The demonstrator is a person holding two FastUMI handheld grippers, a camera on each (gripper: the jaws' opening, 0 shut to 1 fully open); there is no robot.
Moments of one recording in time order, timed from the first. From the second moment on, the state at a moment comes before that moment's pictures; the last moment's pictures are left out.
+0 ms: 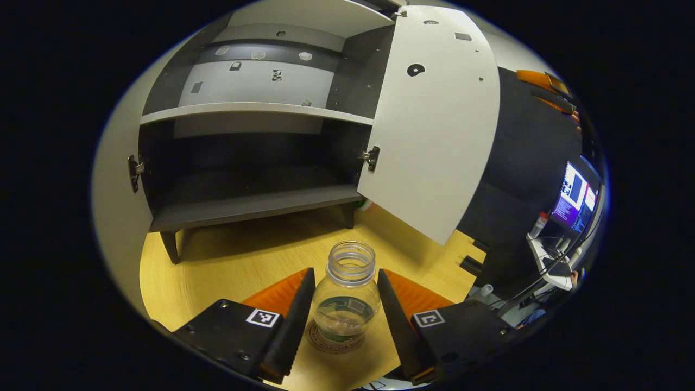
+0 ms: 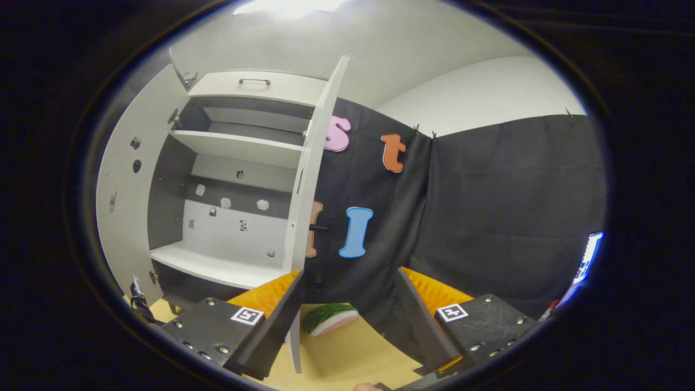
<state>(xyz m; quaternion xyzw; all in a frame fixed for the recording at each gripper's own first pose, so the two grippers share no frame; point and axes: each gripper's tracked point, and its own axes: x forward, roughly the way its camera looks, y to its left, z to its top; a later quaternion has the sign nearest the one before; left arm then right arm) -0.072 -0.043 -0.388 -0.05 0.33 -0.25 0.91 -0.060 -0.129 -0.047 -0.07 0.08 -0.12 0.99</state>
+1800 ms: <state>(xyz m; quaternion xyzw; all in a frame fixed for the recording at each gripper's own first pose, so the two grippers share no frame) -0.021 0.007 -0.135 -0.05 0.14 -0.12 0.98 -0.006 -0.152 -0.026 -0.05 0.04 -0.10 0.99</state>
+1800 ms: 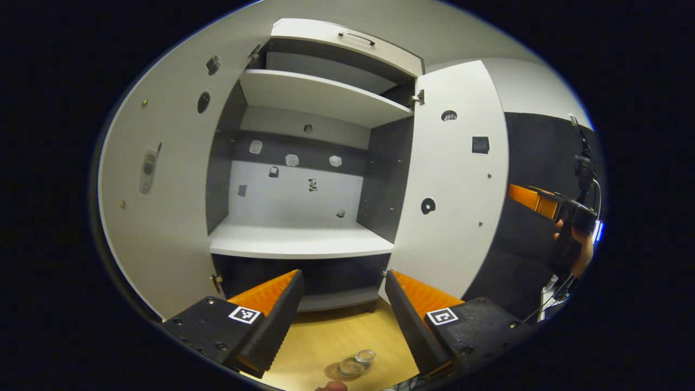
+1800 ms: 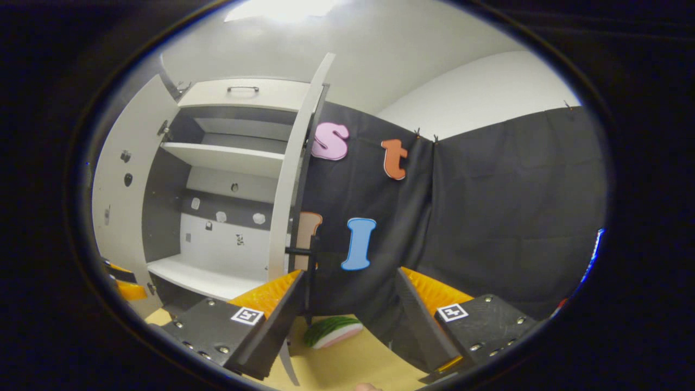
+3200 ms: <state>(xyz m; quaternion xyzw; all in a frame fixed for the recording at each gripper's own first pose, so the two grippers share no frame) -0.110 0.148 -0.067 -0.07 0.09 0.11 0.99 0.063 0.018 -0.029 0.02 0.03 0.15 0.99</state>
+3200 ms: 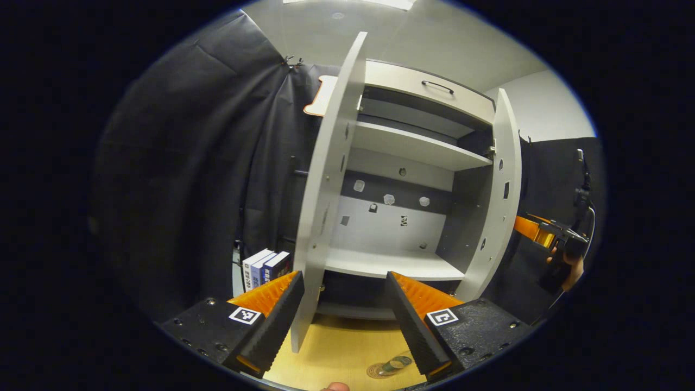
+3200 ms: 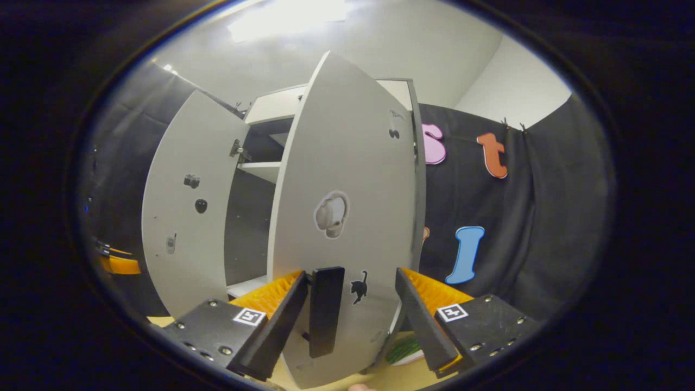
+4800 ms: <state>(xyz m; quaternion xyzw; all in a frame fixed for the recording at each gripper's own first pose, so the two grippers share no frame) -0.135 0.260 -0.056 -0.05 0.05 0.23 0.97 0.162 0.129 -0.067 0.09 0.07 0.13 0.98</state>
